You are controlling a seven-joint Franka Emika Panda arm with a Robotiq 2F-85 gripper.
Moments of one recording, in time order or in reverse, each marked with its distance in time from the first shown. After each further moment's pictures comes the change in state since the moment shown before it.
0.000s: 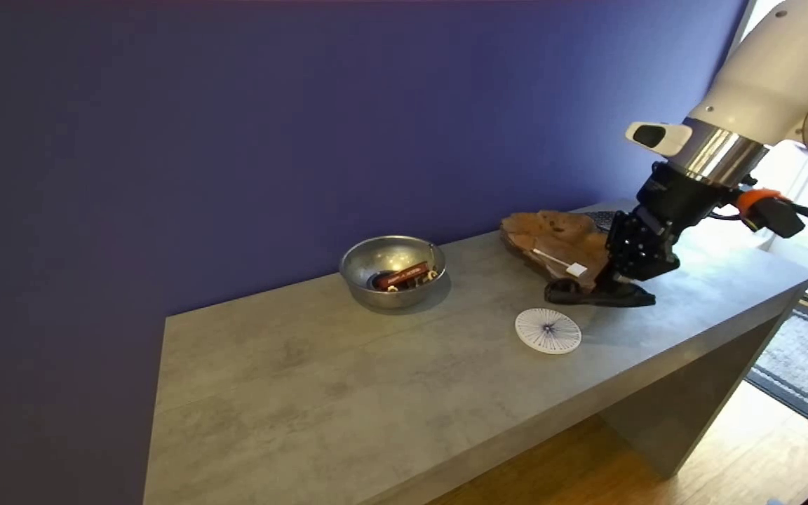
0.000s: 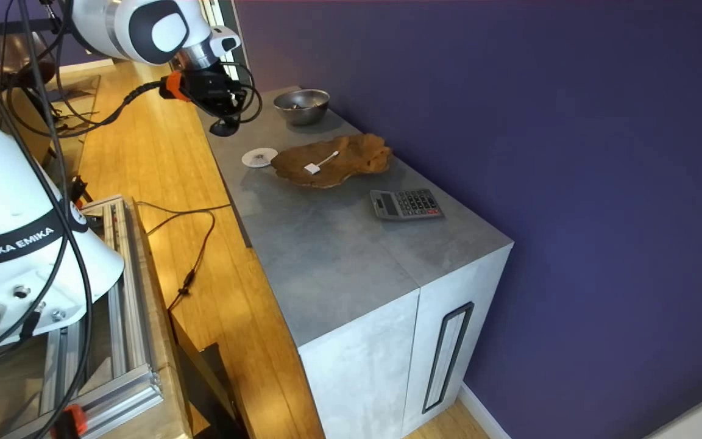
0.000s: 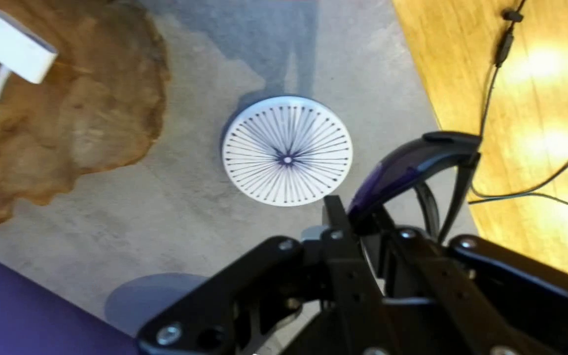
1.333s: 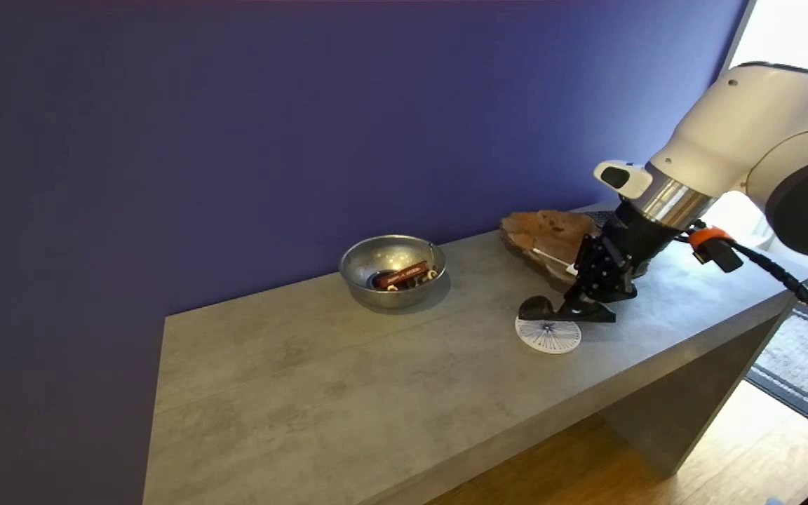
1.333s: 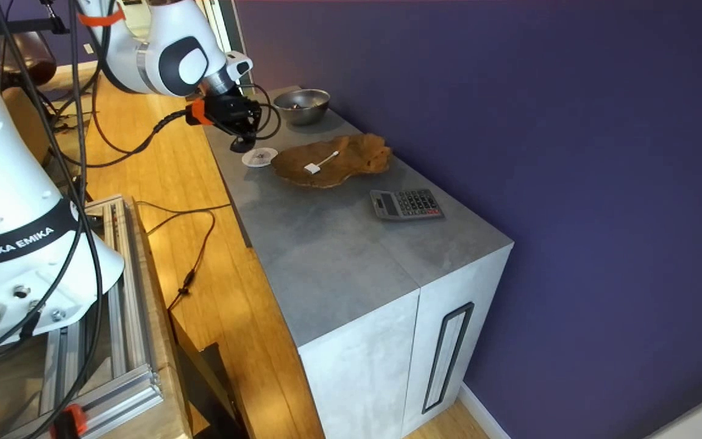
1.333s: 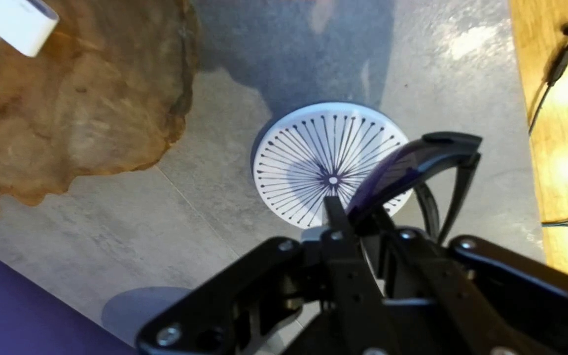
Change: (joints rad) arm 0.675 0.213 -0.687 0.109 -0.051 0.184 -0.021
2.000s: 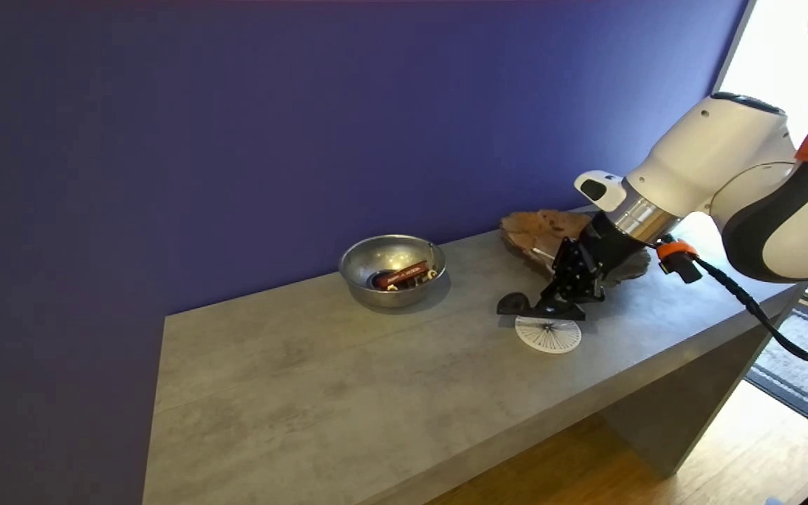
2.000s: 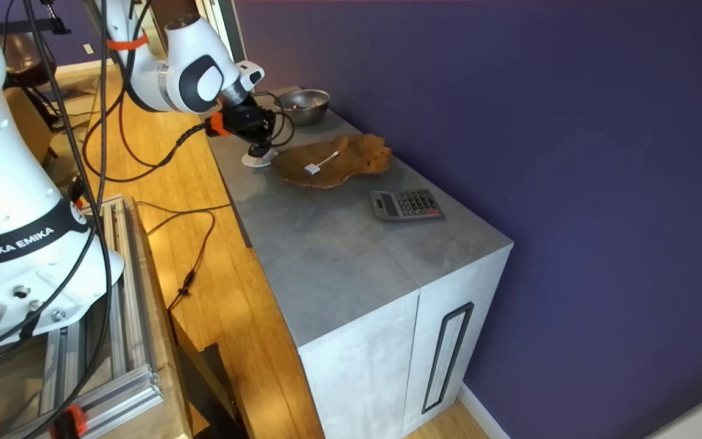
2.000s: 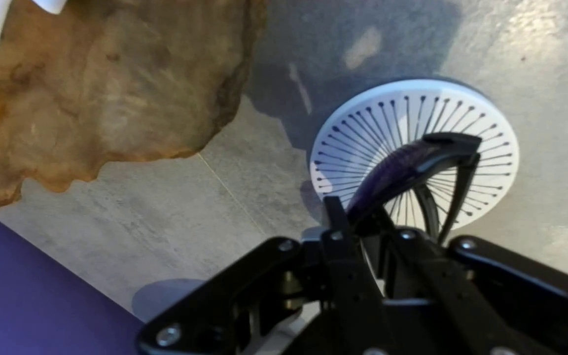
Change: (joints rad) arm 0.104 0.145 -0.126 0.094 0.001 0.124 0.000
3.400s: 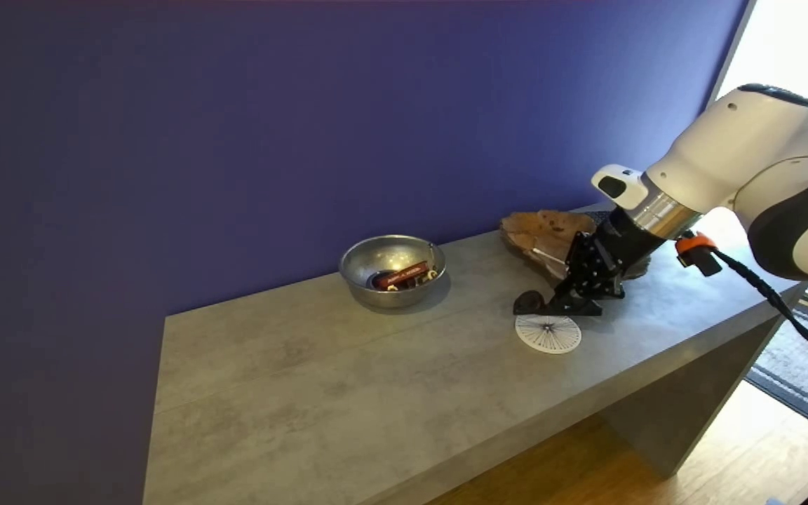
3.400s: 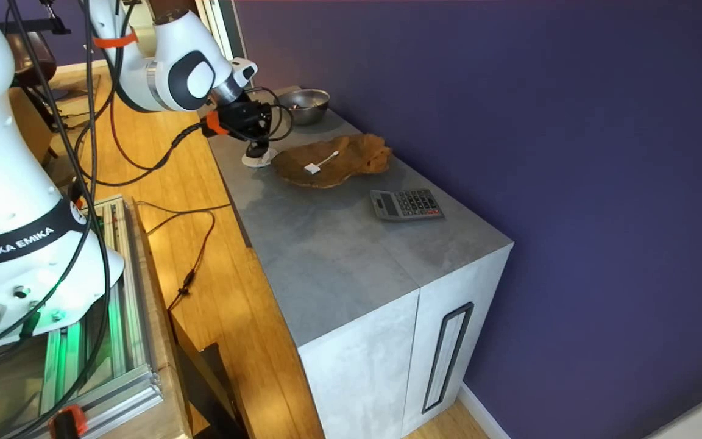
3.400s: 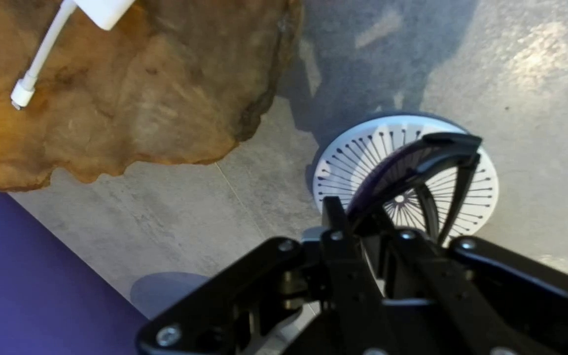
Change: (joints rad) arm 0.106 -0.049 -0.100 -0.071 0.006 0.015 -0.068
